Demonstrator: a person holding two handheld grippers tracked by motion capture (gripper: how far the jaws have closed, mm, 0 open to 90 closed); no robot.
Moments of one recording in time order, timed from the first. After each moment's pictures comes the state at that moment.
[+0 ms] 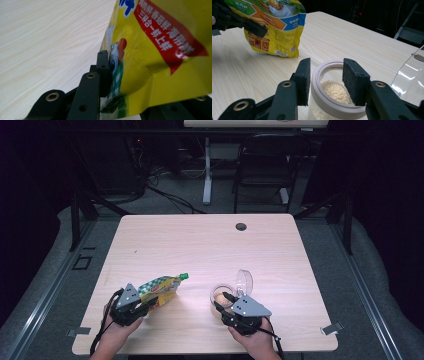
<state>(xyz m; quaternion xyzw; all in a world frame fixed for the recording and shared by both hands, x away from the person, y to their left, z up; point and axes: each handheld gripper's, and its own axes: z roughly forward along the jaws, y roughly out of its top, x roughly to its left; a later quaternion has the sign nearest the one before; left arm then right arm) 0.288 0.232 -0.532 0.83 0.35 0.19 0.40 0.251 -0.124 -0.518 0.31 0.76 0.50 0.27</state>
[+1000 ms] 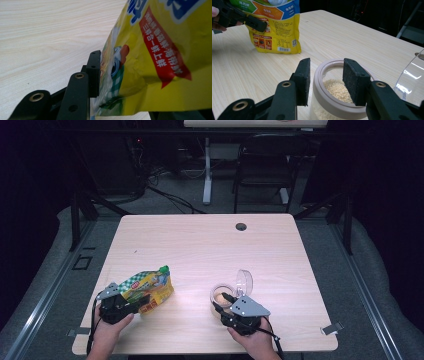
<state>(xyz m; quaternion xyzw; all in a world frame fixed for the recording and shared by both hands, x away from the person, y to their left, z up) 0.299 0.271 -0.548 0.76 0.44 0.11 0.47 0.252 -0.122 -0.520 0.30 0.77 0.50 0.26</state>
